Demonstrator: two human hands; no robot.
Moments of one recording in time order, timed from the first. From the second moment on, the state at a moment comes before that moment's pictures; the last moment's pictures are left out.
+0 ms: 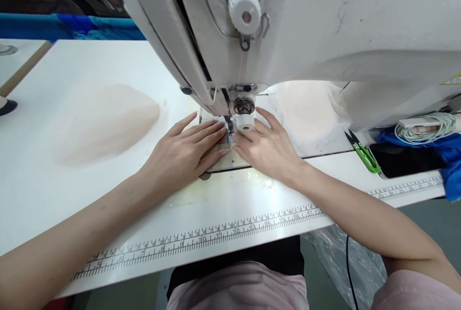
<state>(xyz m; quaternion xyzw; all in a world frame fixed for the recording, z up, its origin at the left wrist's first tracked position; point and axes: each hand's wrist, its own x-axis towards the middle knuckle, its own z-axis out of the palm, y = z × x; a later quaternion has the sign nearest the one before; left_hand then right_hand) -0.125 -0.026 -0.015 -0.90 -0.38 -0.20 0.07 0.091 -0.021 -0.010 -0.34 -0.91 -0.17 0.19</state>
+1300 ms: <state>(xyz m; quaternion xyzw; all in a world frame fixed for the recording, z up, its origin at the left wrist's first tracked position) -0.120 -0.046 0.020 -0.66 -0.50 -0.34 -0.45 0.087 -0.037 0.019 -0.40 -0.77 0.46 0.20</state>
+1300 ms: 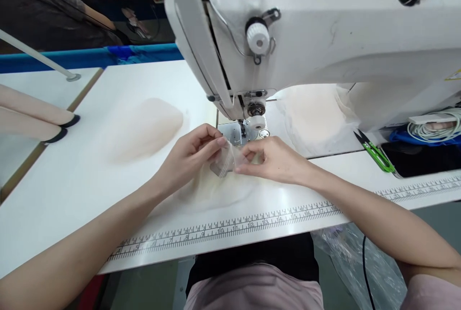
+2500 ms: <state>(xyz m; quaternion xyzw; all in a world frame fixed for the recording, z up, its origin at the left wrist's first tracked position) -0.121 -0.051 0.025 -0.68 -0.49 -0.30 -0.45 0.084 -0.035 0.008 -0.40 -0.63 0.58 0.32</state>
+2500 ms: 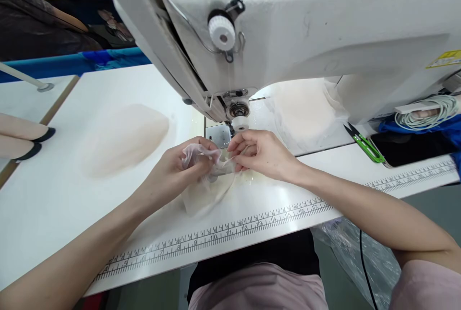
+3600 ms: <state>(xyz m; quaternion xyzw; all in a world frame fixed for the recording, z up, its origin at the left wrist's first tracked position) -0.118 -0.053 0.006 -0.76 -0.47 -0.38 -0.24 0.078 -0.043 0.002 -0.38 -0.70 0.42 0.43</state>
